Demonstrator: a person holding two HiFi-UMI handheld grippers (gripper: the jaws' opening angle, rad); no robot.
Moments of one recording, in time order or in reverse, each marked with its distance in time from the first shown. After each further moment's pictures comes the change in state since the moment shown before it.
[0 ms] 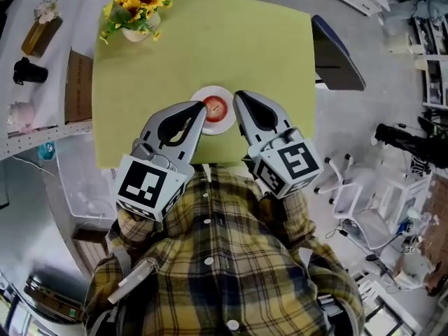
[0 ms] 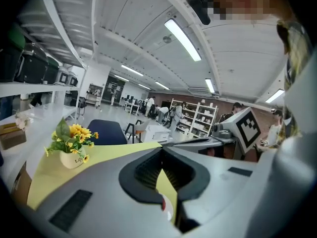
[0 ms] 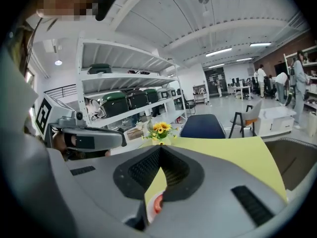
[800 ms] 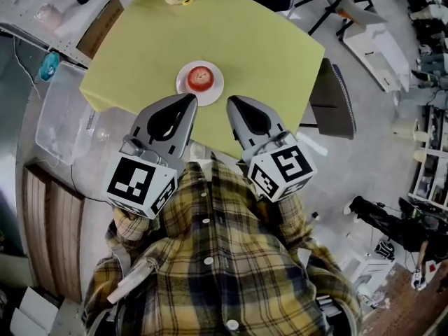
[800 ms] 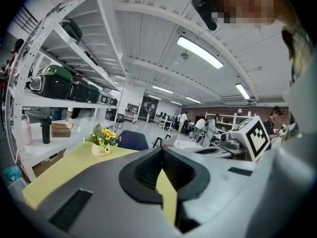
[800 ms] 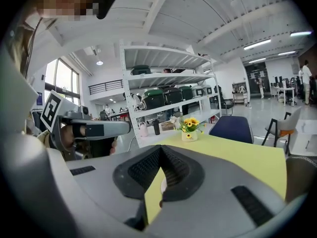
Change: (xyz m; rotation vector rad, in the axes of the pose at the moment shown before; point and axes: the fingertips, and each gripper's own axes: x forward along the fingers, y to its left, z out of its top) left arm -0.041 -0.126 -0.022 -0.081 -0.210 0.454; right arm -0.116 0.017 -0.039 -0.193 0.049 0.422
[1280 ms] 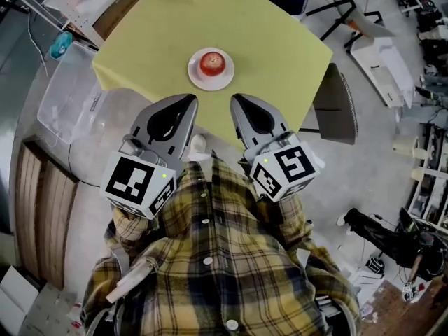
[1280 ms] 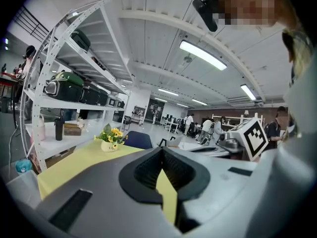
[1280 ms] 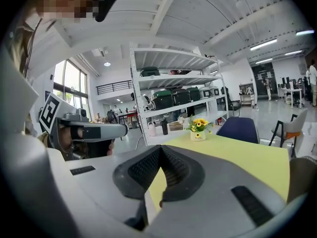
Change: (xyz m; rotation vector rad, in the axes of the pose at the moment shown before) left arm -0.057 -0.031 -0.016 -0.019 -0.032 0.082; right arm -0.035 0.042 -0.011 -0.033 -0.016 0.069
